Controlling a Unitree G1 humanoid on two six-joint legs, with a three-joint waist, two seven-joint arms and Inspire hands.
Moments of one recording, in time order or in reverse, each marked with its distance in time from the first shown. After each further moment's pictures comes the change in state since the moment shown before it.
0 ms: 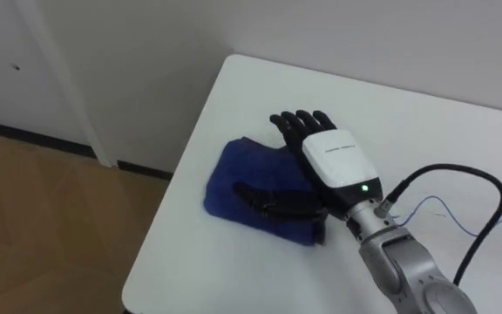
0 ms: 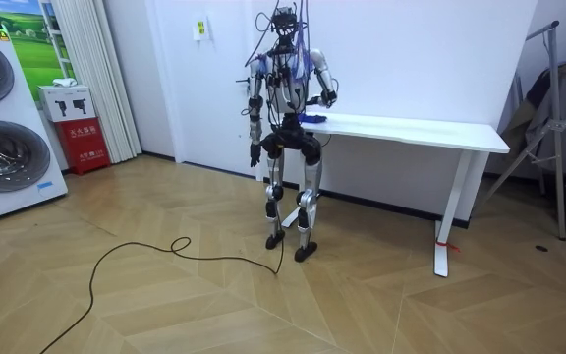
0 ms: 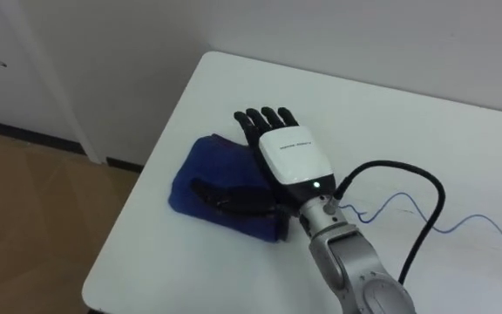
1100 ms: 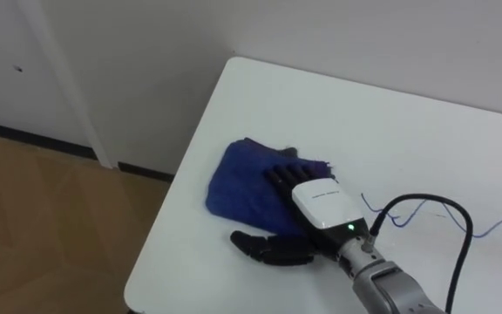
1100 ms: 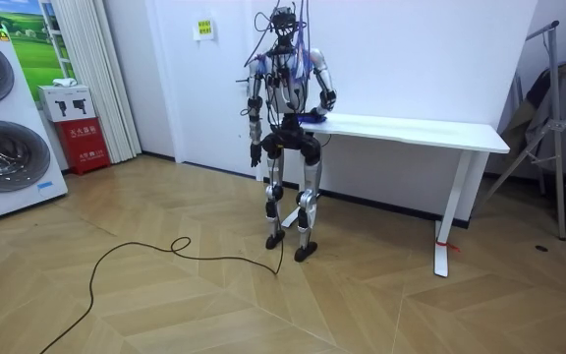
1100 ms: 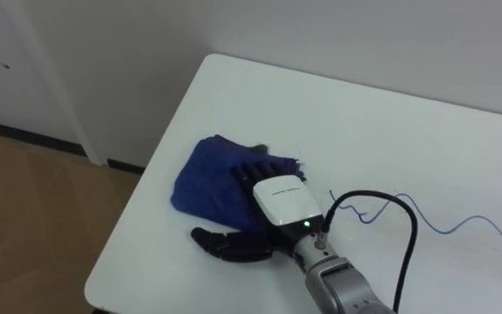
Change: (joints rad) left arm -0.007 0.008 -0.040 0.016 -0.001 -0.015 -0.014; right arm 0.042 0.003 0.076 0.160 0.039 -0.012 0.046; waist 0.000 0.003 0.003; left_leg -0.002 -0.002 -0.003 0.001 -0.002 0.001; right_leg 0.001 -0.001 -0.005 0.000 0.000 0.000
